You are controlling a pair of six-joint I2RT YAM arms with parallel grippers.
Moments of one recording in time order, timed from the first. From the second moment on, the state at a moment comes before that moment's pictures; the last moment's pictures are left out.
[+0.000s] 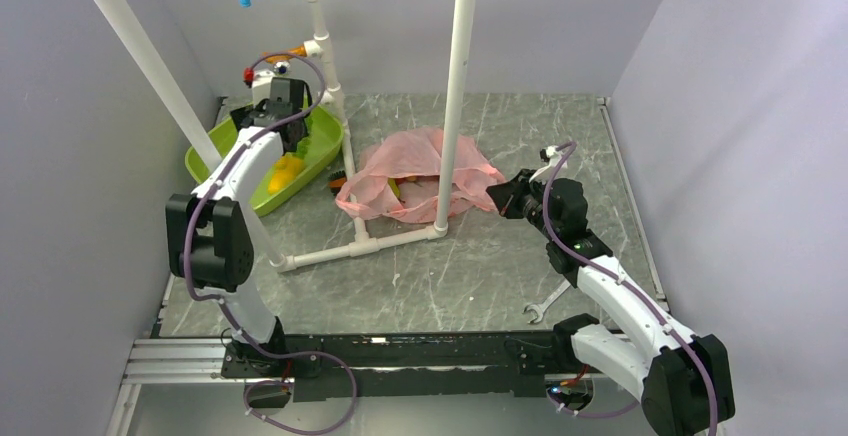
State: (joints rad) left arm -0.16 1.73 1.46 -0.52 -0.67 -0.41; right arm 0.32 0.94 0.52 0.18 -0.19 0.53
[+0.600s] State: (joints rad) left arm -0.15 1.52 1.25 -0.43 0.09 -0.36; right arm 0.32 0.95 0.52 0.18 -0.19 0.53
